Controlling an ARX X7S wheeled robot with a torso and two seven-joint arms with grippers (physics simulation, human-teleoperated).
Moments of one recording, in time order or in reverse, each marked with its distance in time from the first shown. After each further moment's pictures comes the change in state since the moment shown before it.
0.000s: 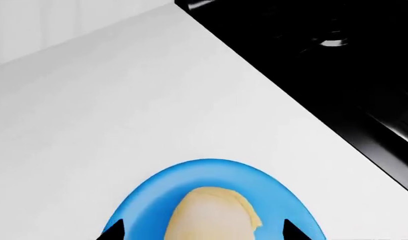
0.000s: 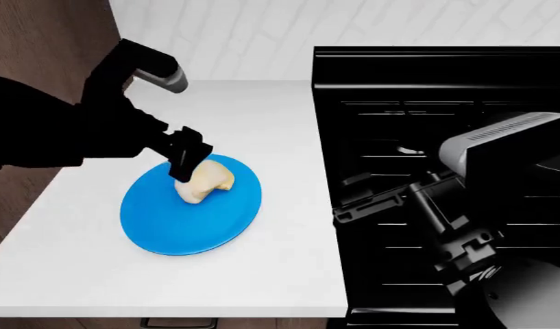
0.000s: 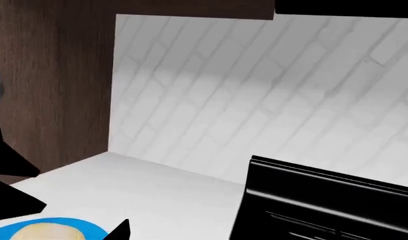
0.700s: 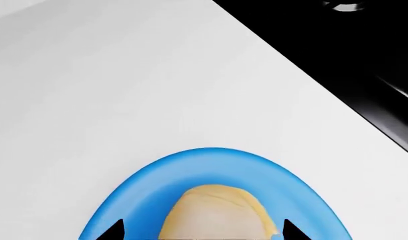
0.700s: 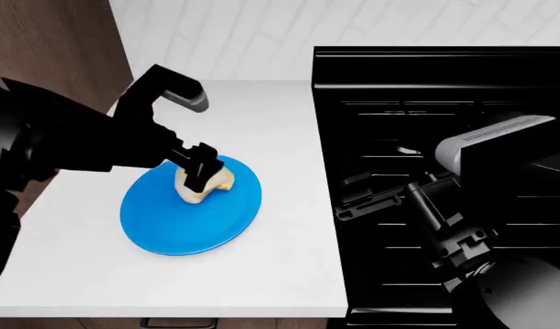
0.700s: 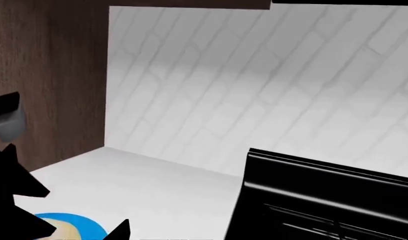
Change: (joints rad) left arm -0.007 0.074 0.184 -0.194 0.117 0.149 0.138; right arm -0.022 0.020 -0.034 0.047 -0.023 -0.061 0.000
